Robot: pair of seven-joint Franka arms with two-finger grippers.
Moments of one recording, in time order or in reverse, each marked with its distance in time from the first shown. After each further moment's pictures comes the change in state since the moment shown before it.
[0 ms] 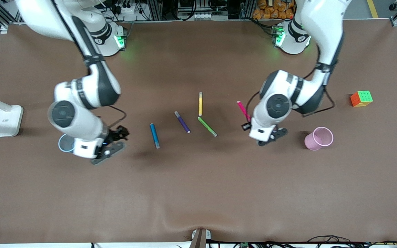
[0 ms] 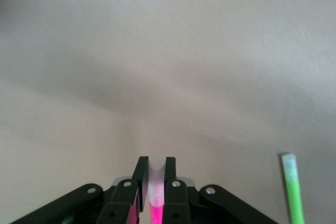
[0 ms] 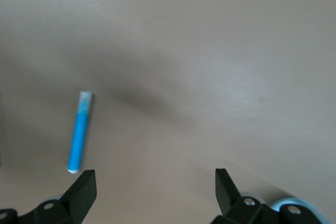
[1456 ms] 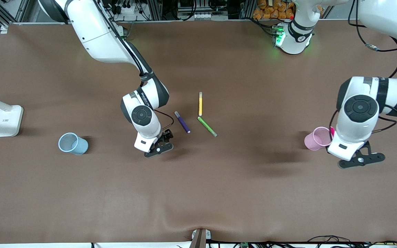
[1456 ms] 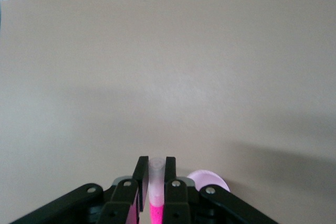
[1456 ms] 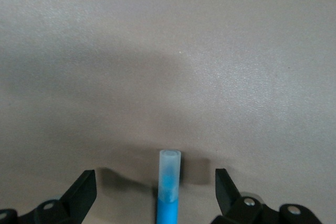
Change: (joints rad) left arm 0.368 -0.065 0.002 0.027 0.580 0.157 0.357; right arm 0.202 0.257 -0.006 -0.007 -0.057 0.292 0.395
